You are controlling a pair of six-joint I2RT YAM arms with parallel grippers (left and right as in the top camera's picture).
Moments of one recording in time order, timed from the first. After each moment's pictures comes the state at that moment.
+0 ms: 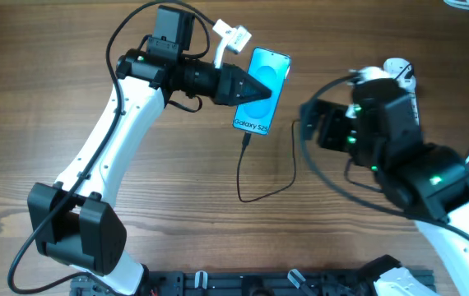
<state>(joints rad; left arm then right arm) -0.31 1.76 1.57 -0.76 1.25 -0.01 0.42 1.13 1.30 -0.99 0.09 0.61</state>
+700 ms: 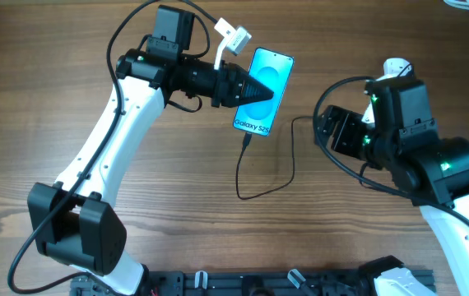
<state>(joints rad) -0.31 1.76 1.57 -0.75 1.30 0.04 0.31 1.16 1.30 -1.10 -0.07 0.57</state>
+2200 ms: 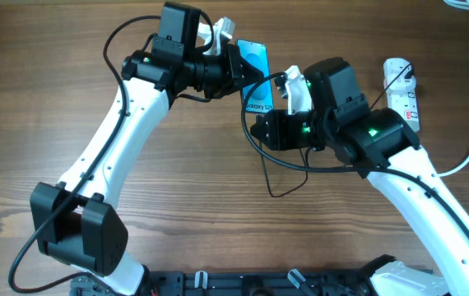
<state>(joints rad) -0.34 1.76 1.57 -0.65 0.81 -0.70 0.49 1.37 1.30 -0.83 -0.47 0.45</state>
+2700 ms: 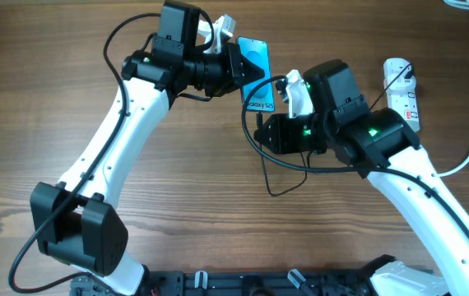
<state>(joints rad) -0.34 1.76 1.57 -0.62 0.81 -0.70 0.49 1.37 1.30 -0.87 -0.47 0.45</state>
